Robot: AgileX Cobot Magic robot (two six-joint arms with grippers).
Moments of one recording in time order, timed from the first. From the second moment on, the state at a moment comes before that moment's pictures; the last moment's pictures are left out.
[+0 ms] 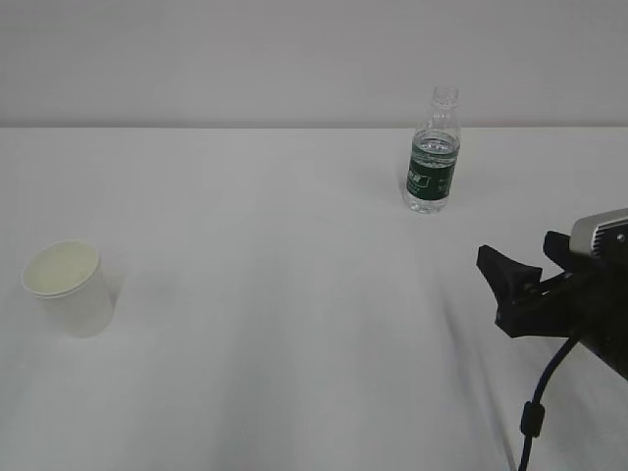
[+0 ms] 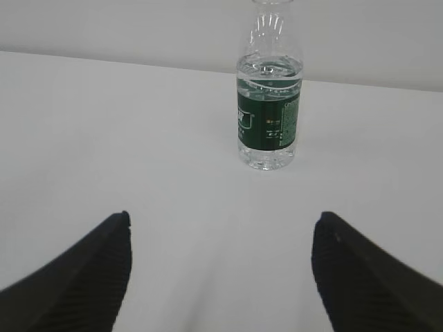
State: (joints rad) left arm 0.03 0.20 -0.38 -0.26 0.48 0.11; right arm 0.29 1.70 -0.23 0.02 -1.14 -0.01
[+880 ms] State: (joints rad) left arm 0.03 0.20 -0.38 -0.26 0.48 0.11; right arm 0.29 1.81 -0.29 0.02 -1.14 0.03
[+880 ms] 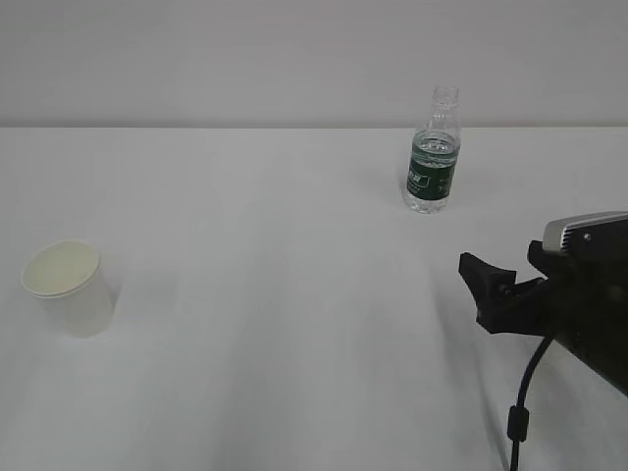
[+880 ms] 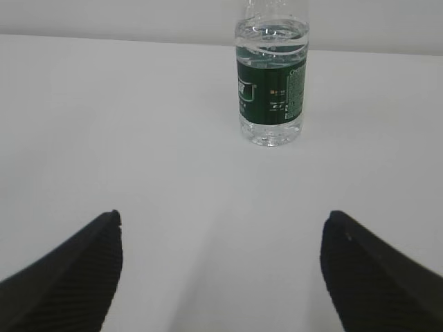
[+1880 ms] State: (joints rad) left arm 0.03 0.20 -0.38 -0.26 0.48 0.11; right arm 0.29 2.00 -0.50 0.03 -1.15 0.03
